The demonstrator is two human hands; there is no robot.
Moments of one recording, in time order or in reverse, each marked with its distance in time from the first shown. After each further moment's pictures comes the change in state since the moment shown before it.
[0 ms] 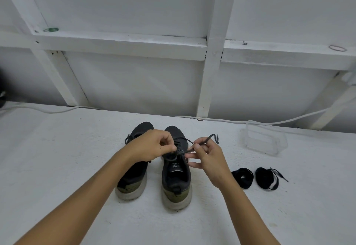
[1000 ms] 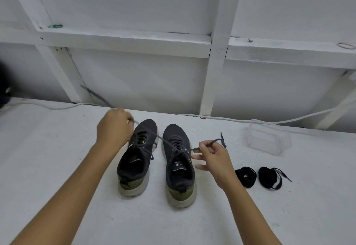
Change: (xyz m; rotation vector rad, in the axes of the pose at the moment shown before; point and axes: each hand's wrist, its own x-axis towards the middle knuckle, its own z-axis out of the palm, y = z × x) left_hand -0.019 -0.033 -0.049 0.529 0.668 -0.280; right_hand -0.002 0.004 -0.005 -0.037 0.115 0.123
